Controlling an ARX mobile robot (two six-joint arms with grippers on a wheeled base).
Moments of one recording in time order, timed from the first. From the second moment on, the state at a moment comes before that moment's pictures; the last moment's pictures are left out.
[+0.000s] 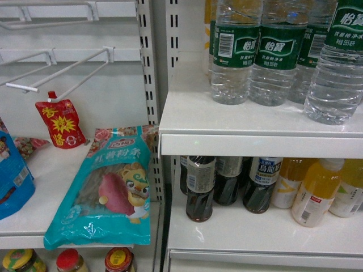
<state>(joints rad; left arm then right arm) 0.00 0.01 0.01 0.00 0.00 0.00 0.00 0.00 0.01 0.00 0.00 0.00</state>
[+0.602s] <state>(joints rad) 0.00 0.01 0.01 0.00 0.00 0.00 0.00 0.00 0.01 0.00 0.00 0.00</state>
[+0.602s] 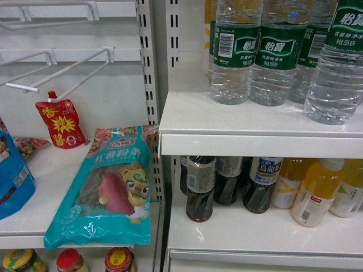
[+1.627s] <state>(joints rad) 0.00 0.01 0.01 0.00 0.00 0.00 0.00 0.00 0.01 0.00 0.00 0.00</state>
